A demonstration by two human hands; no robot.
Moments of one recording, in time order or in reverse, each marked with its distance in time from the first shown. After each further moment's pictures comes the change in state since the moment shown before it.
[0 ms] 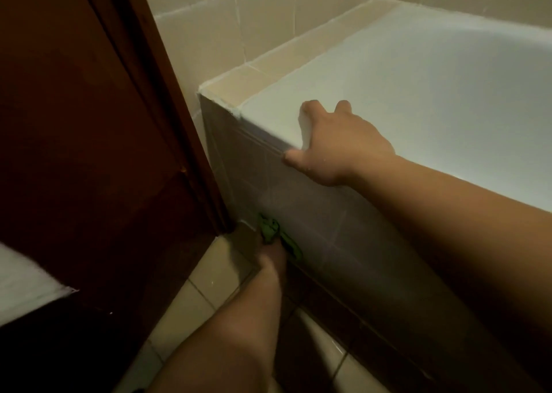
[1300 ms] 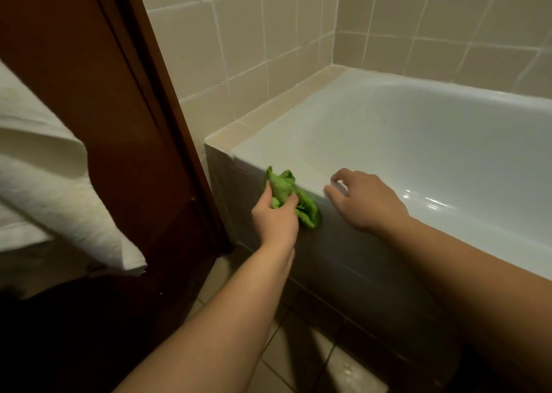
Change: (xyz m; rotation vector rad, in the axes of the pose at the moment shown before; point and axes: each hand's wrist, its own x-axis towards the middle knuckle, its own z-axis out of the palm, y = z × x) left_hand -0.193 0.127 -0.001 -0.198 -0.145 0.515; right_hand -0.110 0.076 -0.015 0.203 0.129 0.113
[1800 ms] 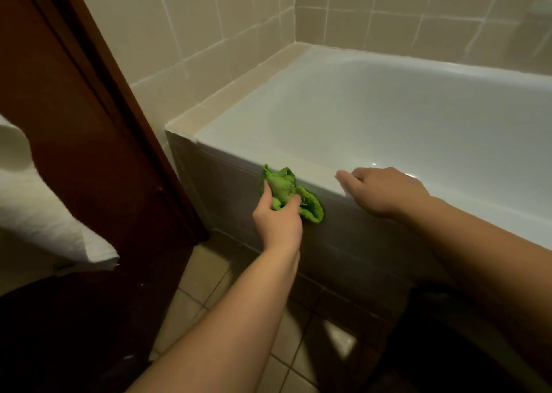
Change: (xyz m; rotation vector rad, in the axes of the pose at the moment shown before) left_hand -0.065 -0.026 0.026 -0.013 -0.070 -0.091; right_hand -0.046 0.070 -0.033 -0.166 -0.172 0.212
